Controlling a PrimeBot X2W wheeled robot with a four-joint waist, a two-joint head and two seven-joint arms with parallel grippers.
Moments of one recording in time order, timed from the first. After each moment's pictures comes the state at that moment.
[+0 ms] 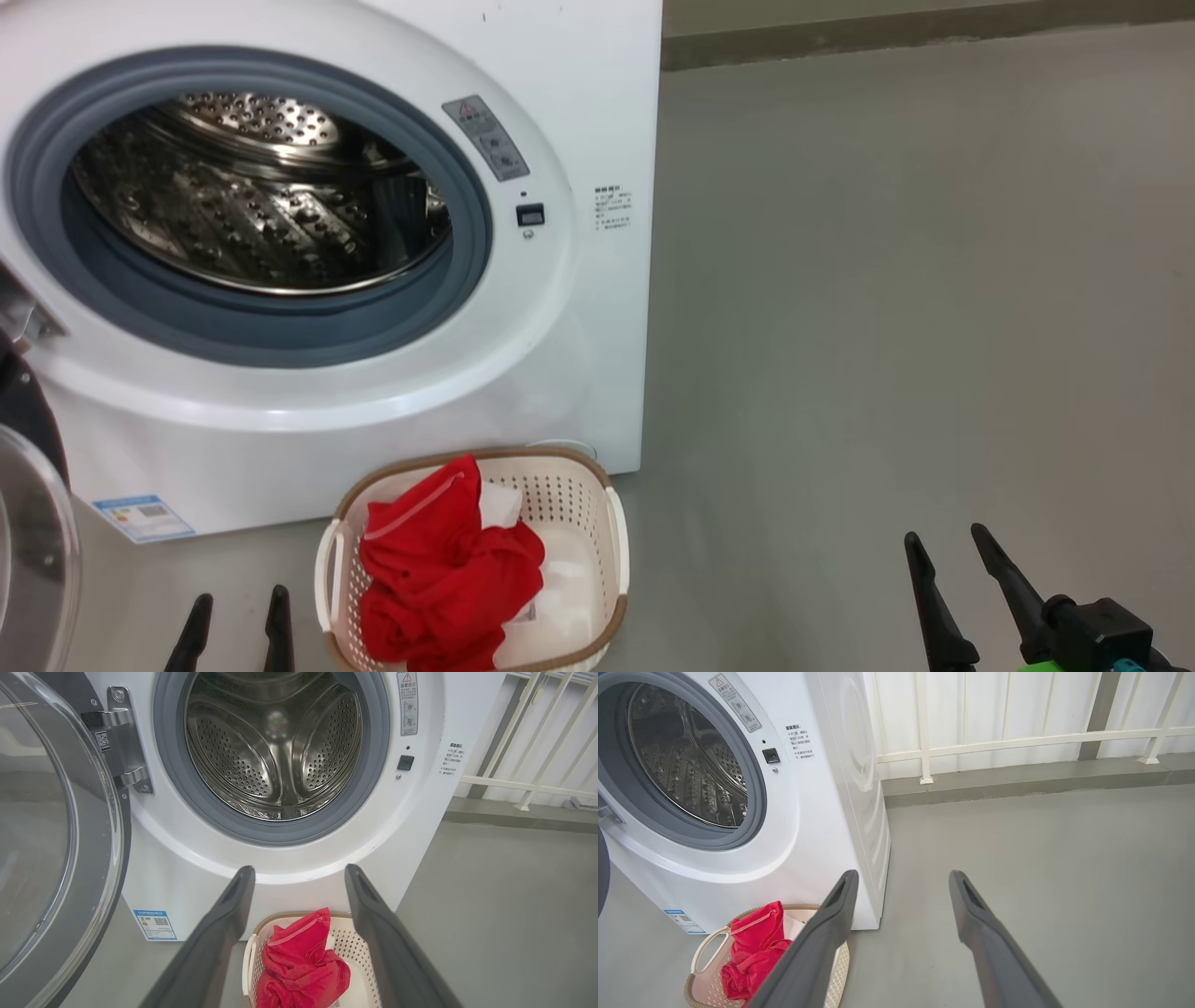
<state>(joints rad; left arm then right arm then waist) 0.13 0.05 0.15 0.17 -0.22 -0.13 -0.26 0.12 -0.04 -0.02 0.22 0.27 0.13 -0.26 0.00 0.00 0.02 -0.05</state>
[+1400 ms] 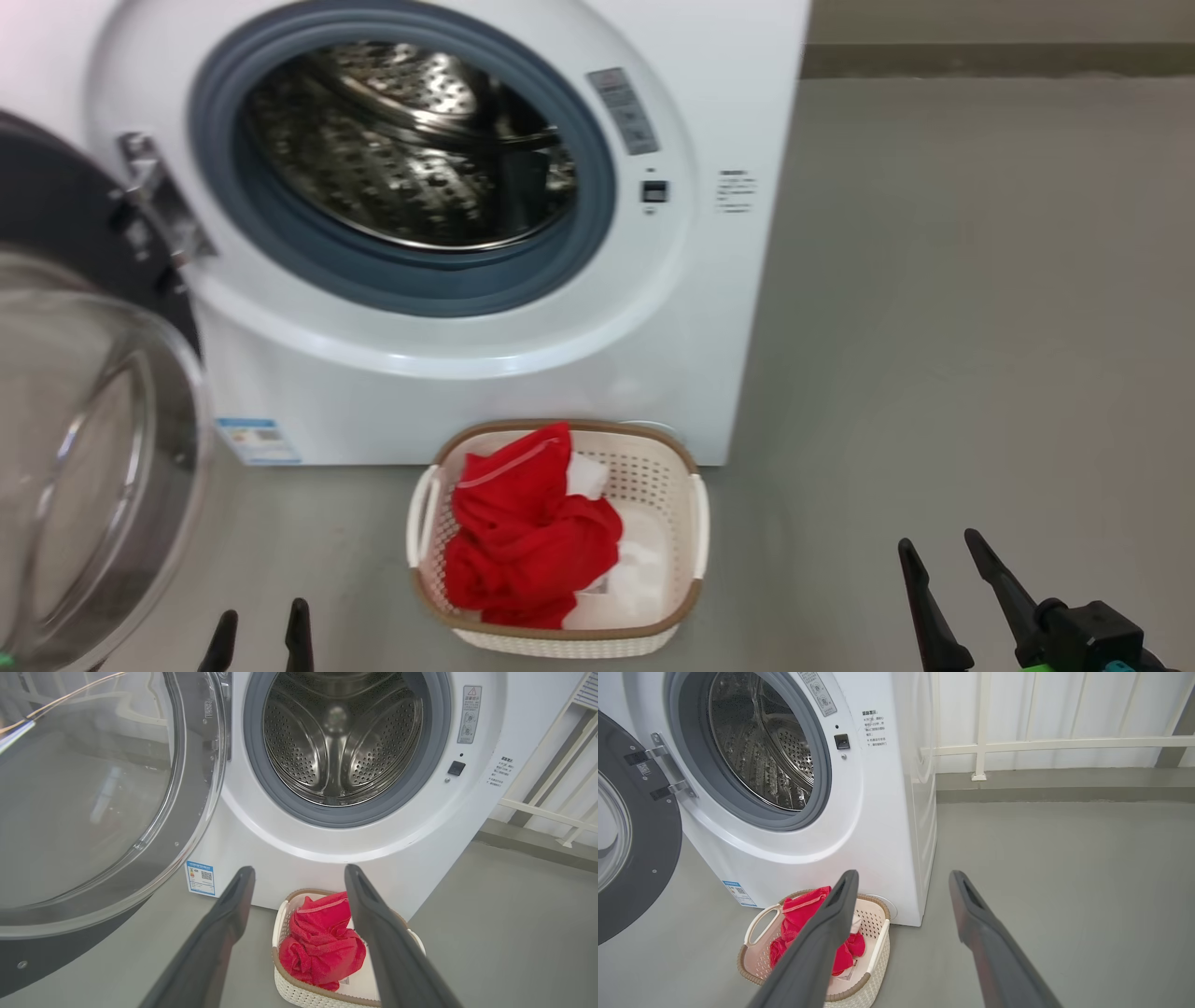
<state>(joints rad) 0.13 0.04 0.10 0.21 -0.32 -0.10 -0.26 0.12 -0.05 -0.01 0.23 0.27 0.13 -0.26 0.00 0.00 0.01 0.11</state>
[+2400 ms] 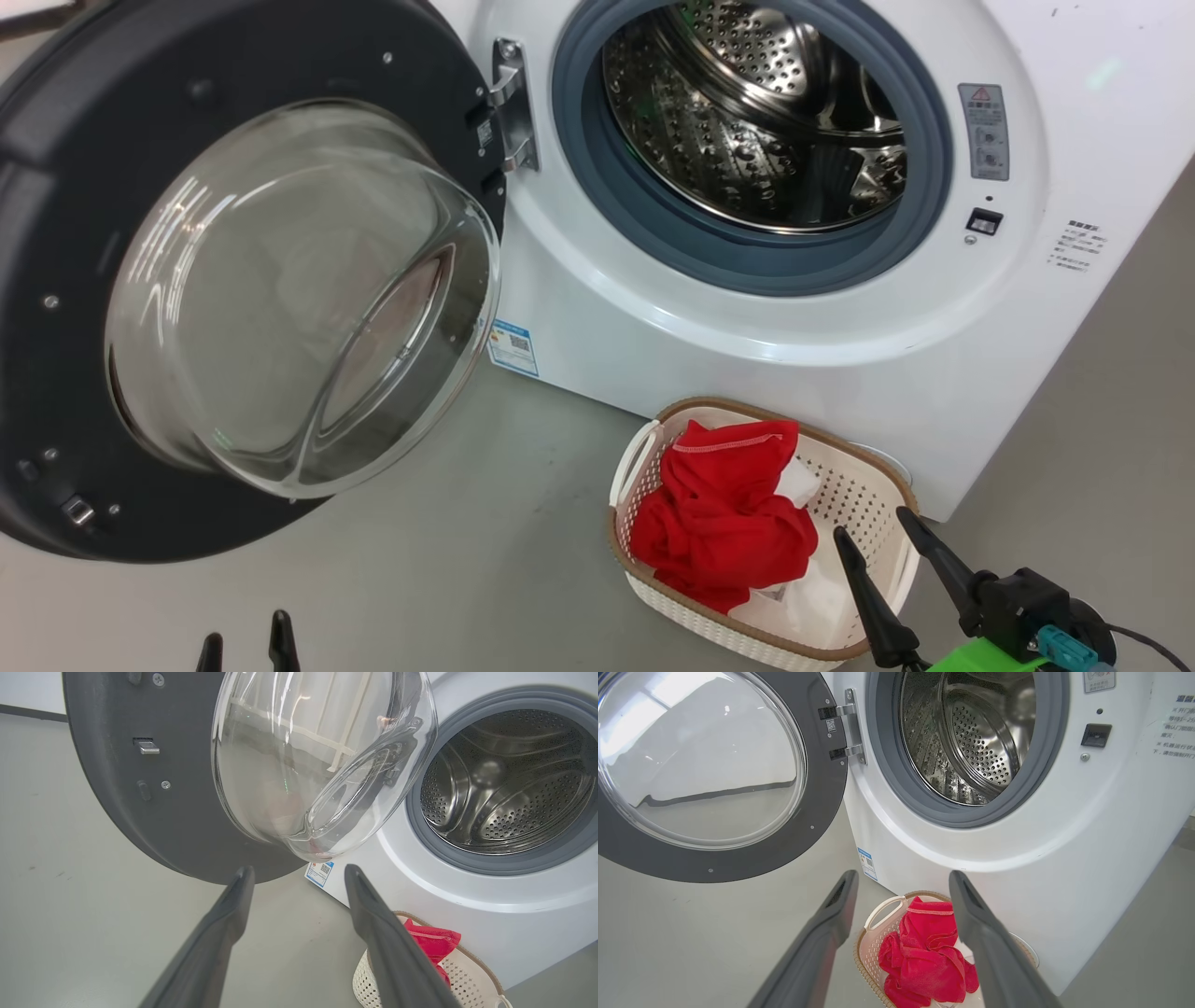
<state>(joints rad) 0.17 0.05 0.06 0.15 -0.45 0.02 -0.26 0.03 -0.10 0.14 0.29 0.27 0.13 -0.26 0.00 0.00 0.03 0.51</state>
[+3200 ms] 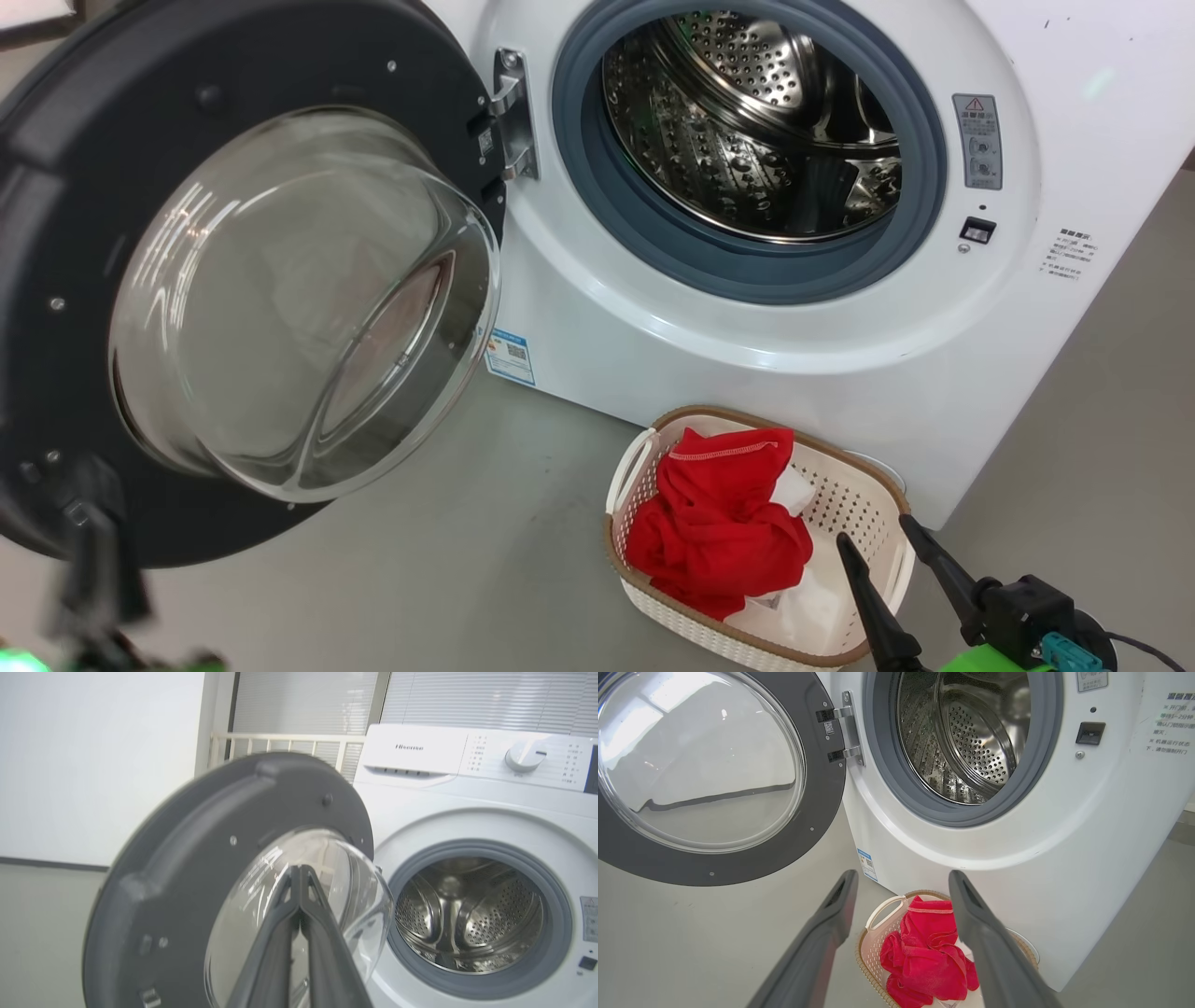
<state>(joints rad) 0.07 0.04 0.20 -0.05 -0.38 -0.08 -0.26 0.03 -0.09 0.14 0.30 0.29 0.13 -0.26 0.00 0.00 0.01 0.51</state>
